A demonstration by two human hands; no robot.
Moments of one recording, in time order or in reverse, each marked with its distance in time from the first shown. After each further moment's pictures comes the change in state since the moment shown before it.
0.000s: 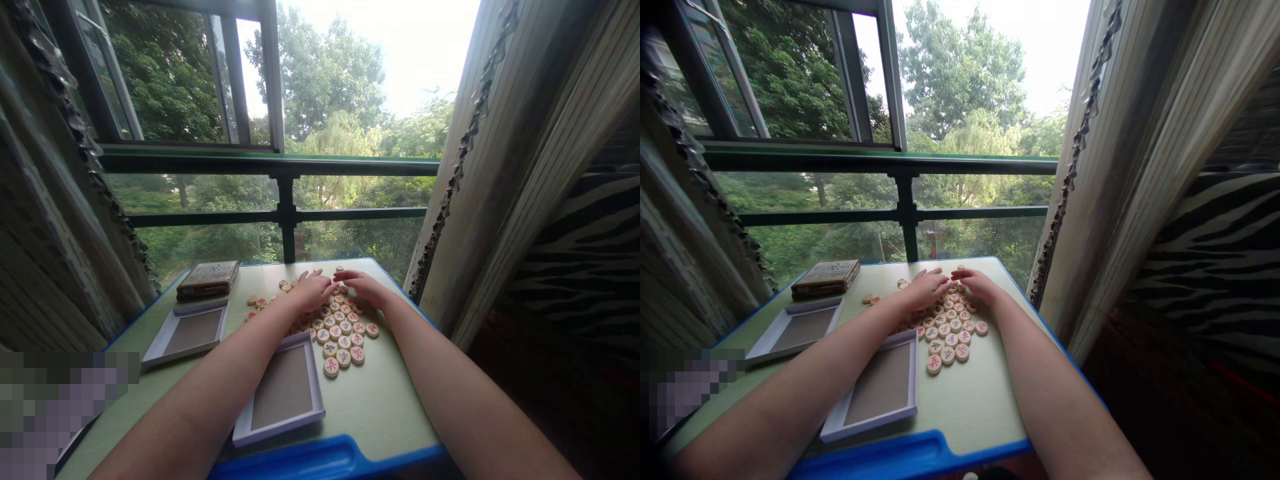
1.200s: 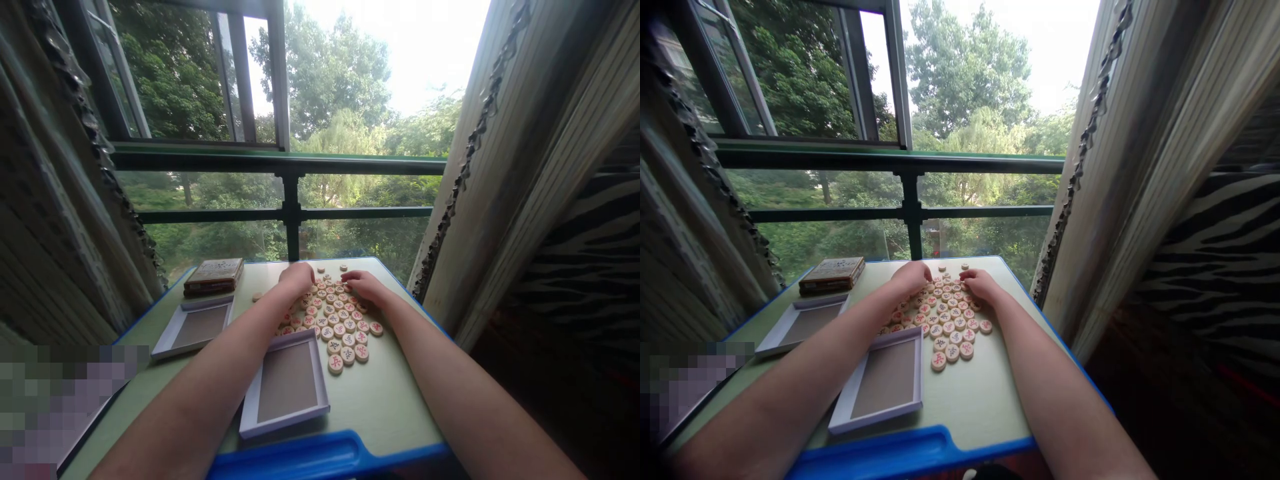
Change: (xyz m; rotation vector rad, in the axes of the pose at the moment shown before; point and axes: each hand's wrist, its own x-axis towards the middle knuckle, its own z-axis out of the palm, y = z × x) left_hand -0.008 -0.015 -0.030 -0.066 0.013 -0.502; right_hand 0.003 -0.002 0.009 -0.282 0.150 0.073
